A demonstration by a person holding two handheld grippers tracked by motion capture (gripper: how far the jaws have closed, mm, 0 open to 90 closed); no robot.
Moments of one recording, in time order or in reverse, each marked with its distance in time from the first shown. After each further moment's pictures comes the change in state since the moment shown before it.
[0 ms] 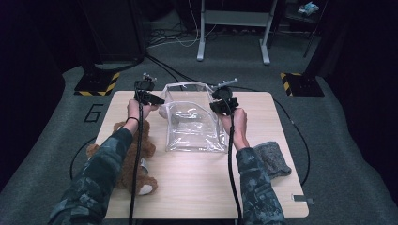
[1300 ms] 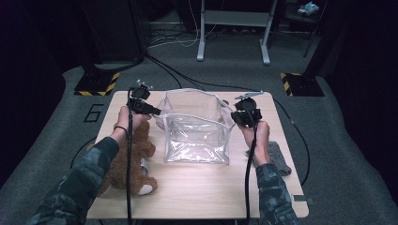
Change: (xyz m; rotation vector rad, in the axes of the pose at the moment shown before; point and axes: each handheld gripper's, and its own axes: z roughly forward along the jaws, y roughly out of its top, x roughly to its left) left arm -0.009 -0.030 -0.032 0.074 -0.101 0.079; right arm -0.032 -0.050 -0.046 0.002 -0.050 0.068
